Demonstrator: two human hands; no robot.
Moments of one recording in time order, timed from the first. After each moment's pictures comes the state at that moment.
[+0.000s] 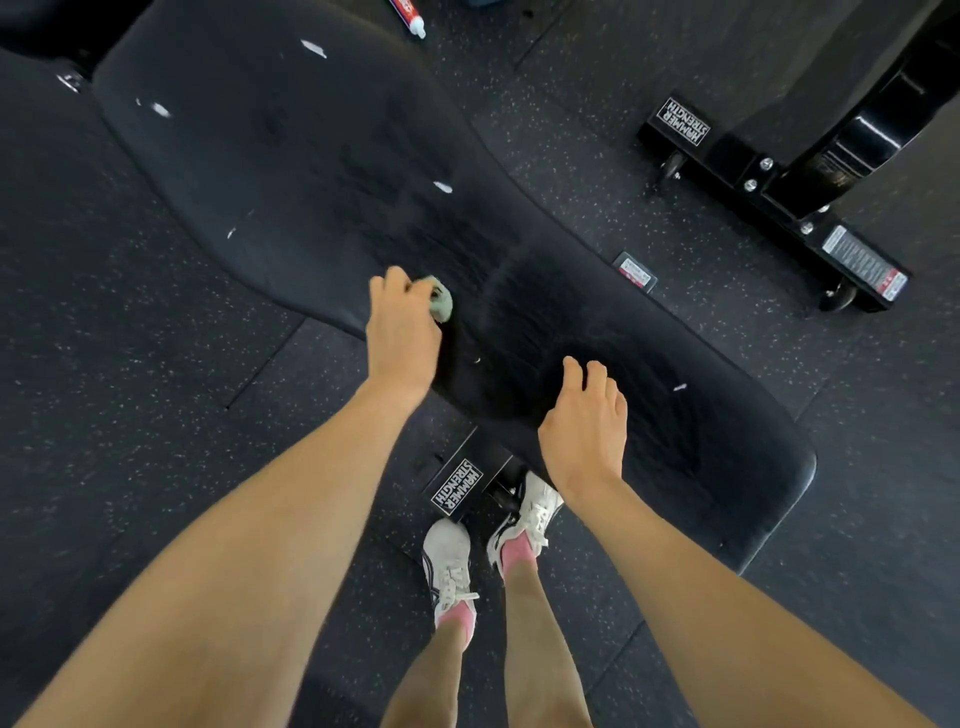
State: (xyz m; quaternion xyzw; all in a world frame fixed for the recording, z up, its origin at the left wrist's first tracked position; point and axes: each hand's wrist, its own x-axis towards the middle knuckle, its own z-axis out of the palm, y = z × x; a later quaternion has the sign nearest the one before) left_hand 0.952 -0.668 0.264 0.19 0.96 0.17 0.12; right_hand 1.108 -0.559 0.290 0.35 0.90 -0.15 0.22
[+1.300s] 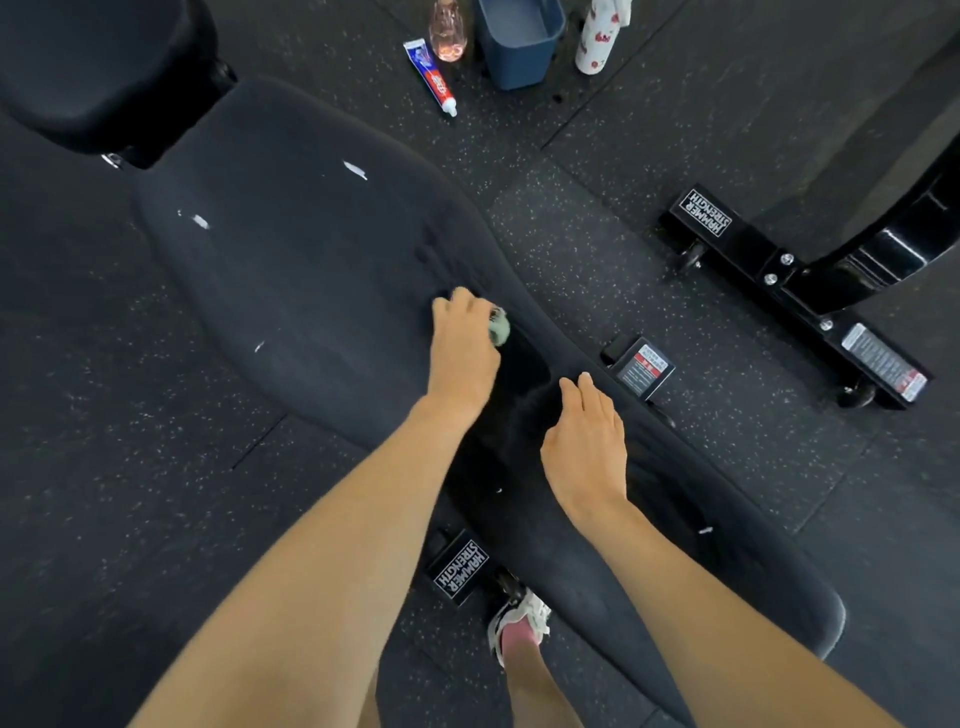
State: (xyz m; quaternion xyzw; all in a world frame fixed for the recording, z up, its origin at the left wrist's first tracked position) left_hand 0.858 -0.593 0.247 0.19 0.94 0.24 0.14; right_hand 0.989 -0.517 0.289 0.32 0.90 -0.21 0.21
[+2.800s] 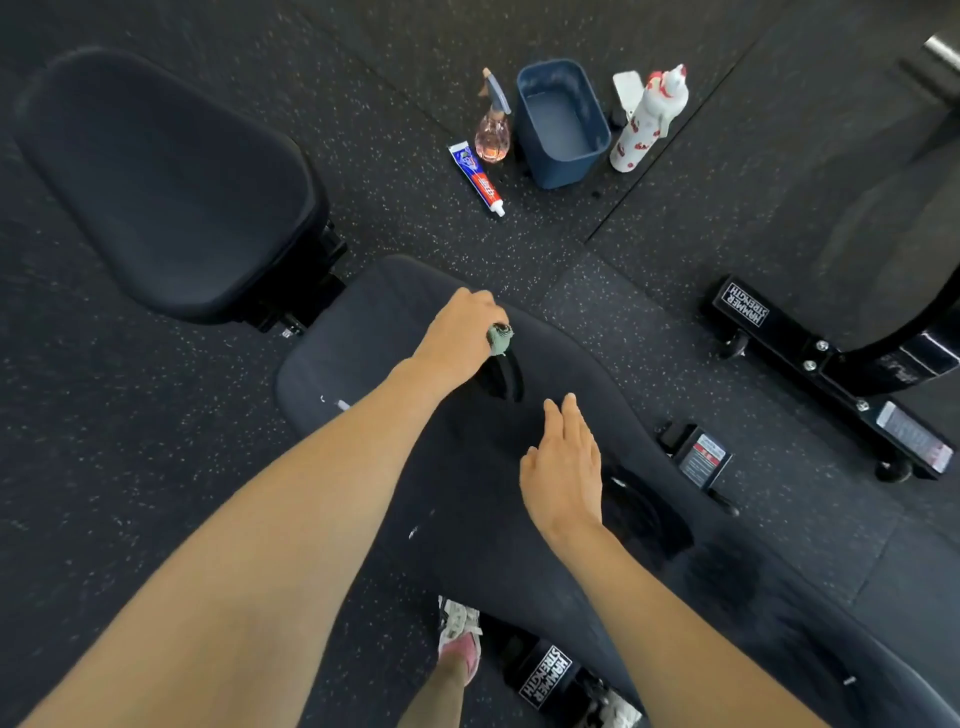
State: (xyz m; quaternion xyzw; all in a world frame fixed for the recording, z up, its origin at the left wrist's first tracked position) left_hand 0.573 -0.661 0.268 0.36 0.87 0.21 0.25; right_hand 0.757 -0.619 0.296 0.37 0.88 -0.22 0.22
